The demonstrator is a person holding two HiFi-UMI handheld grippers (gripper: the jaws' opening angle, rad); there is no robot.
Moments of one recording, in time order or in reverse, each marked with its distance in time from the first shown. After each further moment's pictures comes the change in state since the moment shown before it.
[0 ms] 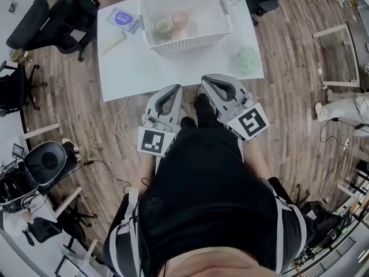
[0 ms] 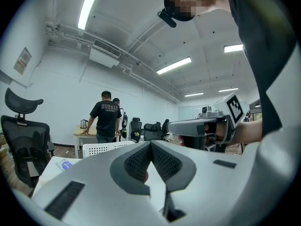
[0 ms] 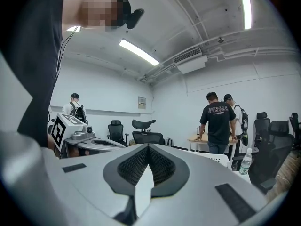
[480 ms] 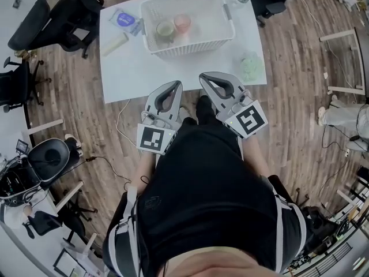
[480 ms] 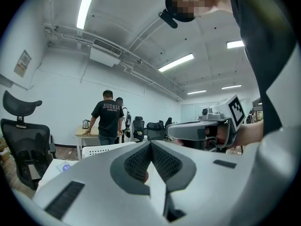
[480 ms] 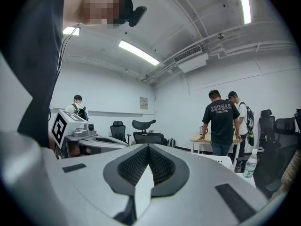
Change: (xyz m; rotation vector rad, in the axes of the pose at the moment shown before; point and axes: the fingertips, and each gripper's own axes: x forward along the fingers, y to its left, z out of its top) left arm 0.041 0.015 0.010 0.010 0.014 0.032; right arm 0.019 -0.037 -0.005 0.015 -0.004 0.045
